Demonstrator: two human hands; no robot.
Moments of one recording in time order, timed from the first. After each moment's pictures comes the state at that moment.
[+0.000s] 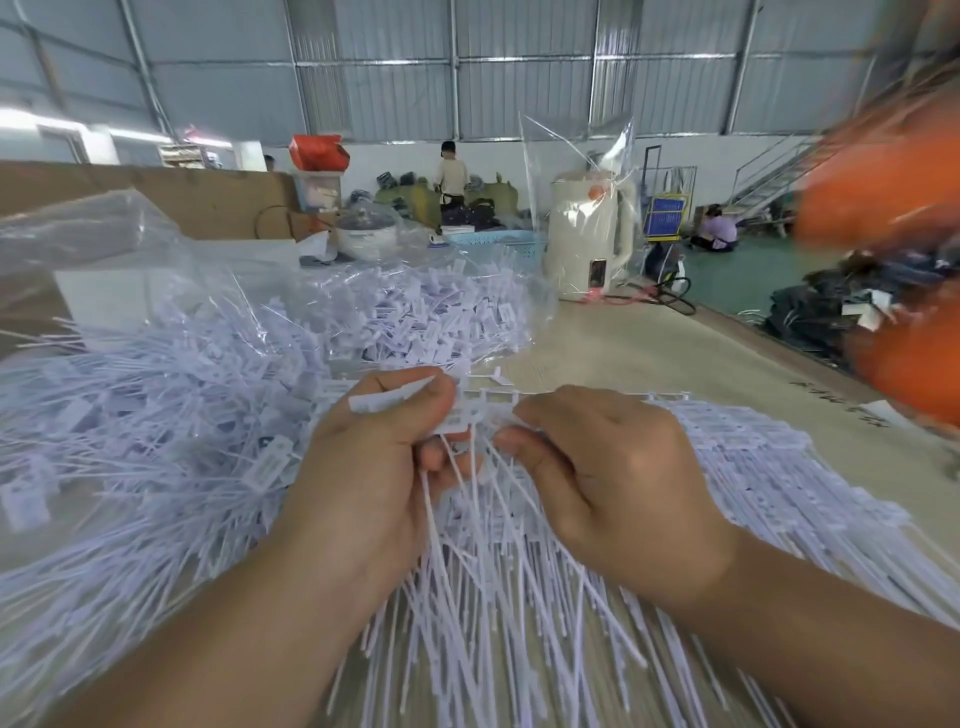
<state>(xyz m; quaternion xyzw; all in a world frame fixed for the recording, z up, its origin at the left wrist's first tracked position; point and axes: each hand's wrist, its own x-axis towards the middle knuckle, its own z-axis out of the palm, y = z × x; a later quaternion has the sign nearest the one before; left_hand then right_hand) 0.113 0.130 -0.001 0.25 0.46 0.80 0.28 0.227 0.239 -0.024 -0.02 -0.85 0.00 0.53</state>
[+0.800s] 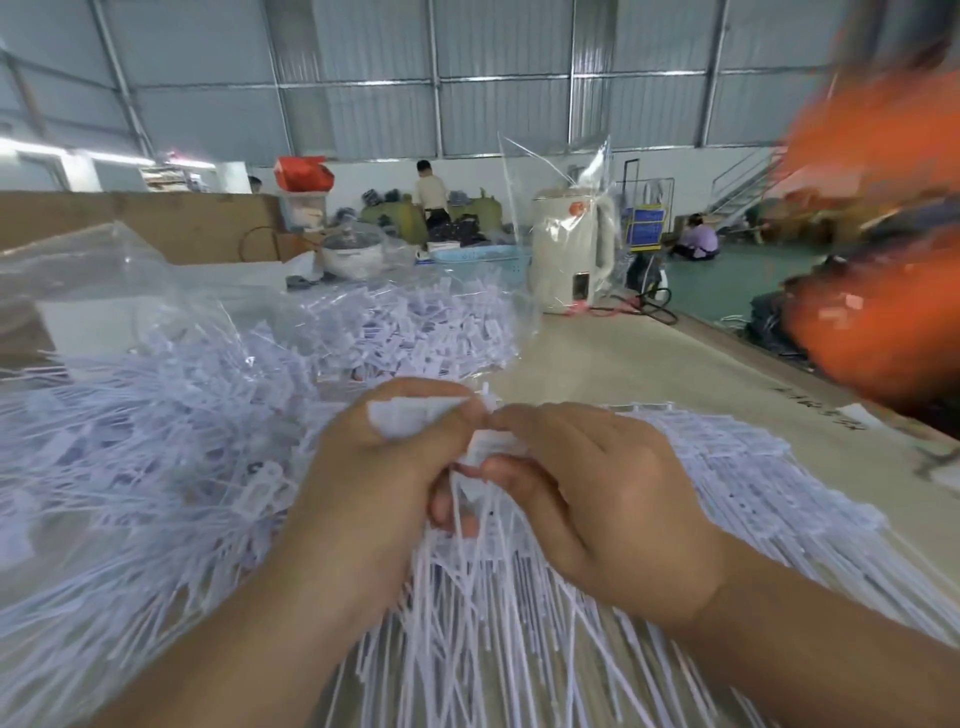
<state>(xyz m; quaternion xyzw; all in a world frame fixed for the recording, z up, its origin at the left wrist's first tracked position) 0.115 0.125 0.003 0.37 0.53 0.72 0.24 0.237 0.229 -0.013 0.01 -0.86 -0.03 0.51</state>
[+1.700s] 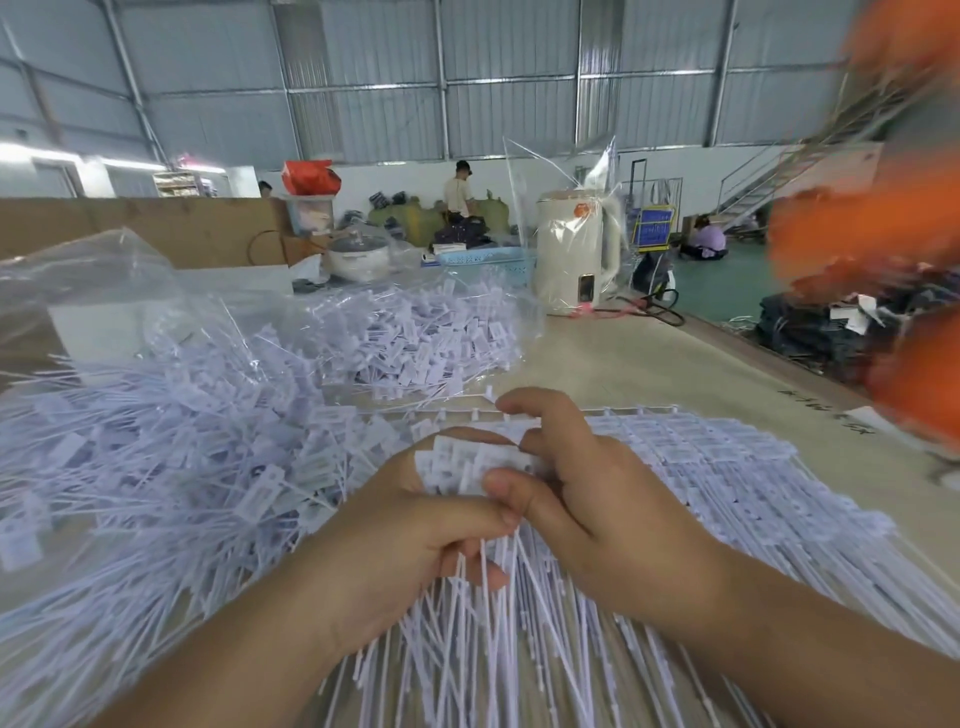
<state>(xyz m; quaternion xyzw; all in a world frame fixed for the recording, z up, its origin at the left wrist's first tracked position) 0.107 0.124 -0.014 0.47 0.53 0.58 0.41 0.234 0.238 -0.024 -0.07 -0.91 0.18 0.35</state>
